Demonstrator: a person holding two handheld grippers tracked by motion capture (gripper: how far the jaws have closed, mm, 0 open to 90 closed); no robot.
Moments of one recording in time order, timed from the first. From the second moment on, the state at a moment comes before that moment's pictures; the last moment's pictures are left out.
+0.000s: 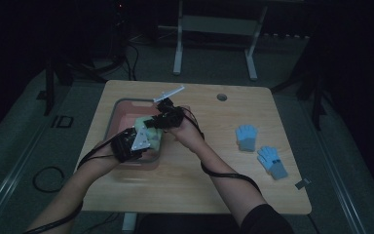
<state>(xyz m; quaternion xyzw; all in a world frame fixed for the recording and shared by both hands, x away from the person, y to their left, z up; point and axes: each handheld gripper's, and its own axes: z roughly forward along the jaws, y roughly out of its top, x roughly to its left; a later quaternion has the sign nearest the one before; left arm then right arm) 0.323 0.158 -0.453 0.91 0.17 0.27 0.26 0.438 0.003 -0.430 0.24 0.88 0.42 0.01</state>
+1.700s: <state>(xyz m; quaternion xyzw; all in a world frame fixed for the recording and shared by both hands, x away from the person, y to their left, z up) 0.369 0.168 -0.473 0.93 0.23 0.17 0.23 0.451 -0.008 -0.451 0.27 0.87 0.40 0.00</state>
